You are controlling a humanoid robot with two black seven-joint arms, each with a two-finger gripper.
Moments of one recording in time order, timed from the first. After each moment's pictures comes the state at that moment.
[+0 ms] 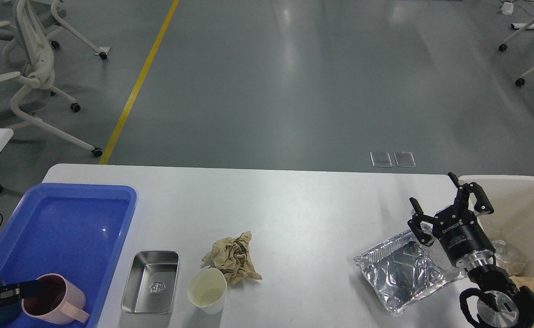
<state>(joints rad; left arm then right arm) -0.32 1.17 -0.33 -1.39 1.19 -0.19 -0.02 -0.01 -0.15 1.59 1.24 -0.48 0.36 0.09</state>
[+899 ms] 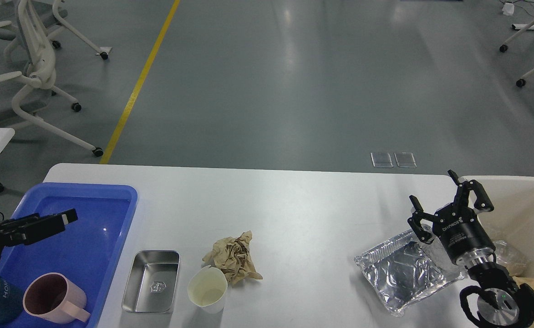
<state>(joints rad) -0.33 1.37 -0.52 -1.76 1.19 0.04 -0.14 0.00 -0.16 1.58 1.24 -0.48 0.36 0.09</state>
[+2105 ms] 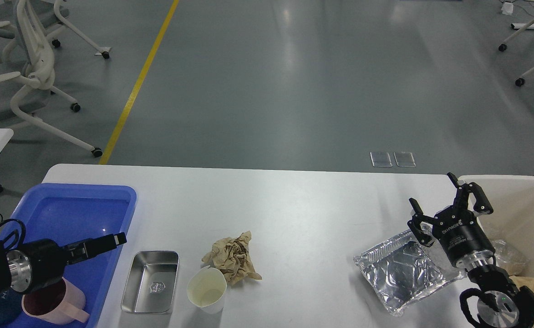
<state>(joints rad) -0.37 0.94 -0.43 -1.50 1.22 -0.16 0.00 -0.01 -0.15 1.58 1.24 -0.48 0.36 0.09</state>
